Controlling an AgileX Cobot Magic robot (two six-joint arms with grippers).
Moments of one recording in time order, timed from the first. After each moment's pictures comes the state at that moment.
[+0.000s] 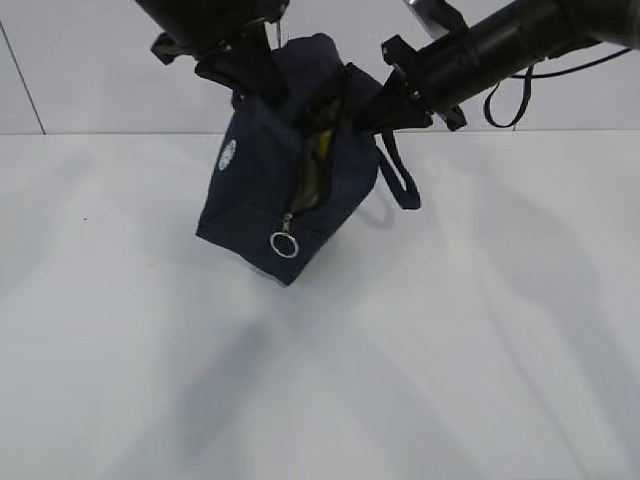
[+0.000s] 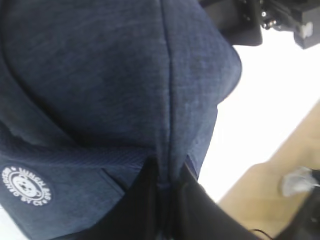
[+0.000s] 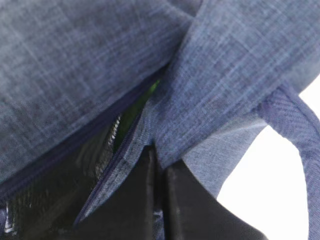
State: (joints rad) left arm -0.38 2.06 -2.04 -0.56 1.25 0.16; right arm 0.12 2.25 -2.03 0.95 1.22 -0.47
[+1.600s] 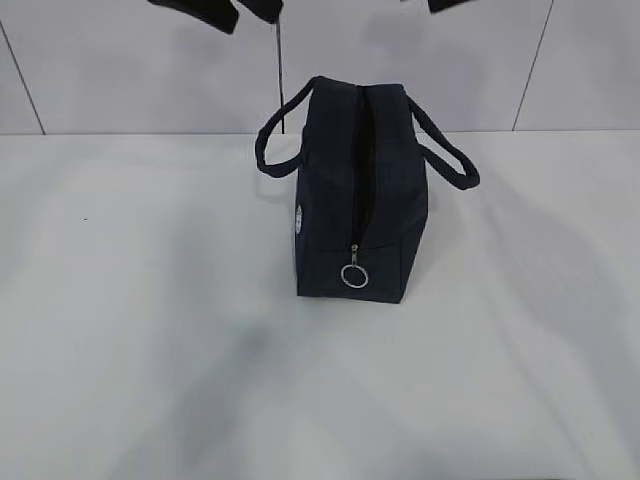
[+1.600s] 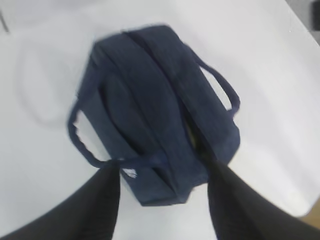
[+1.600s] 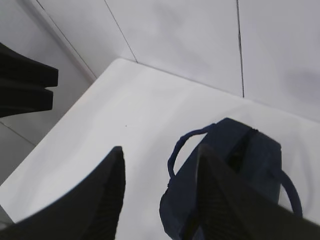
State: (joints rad) left arm -0.36 1.93 -2.05 -0.48 1.14 0.15; right arm 0.15 1.94 -2.12 0.63 1.22 -0.28
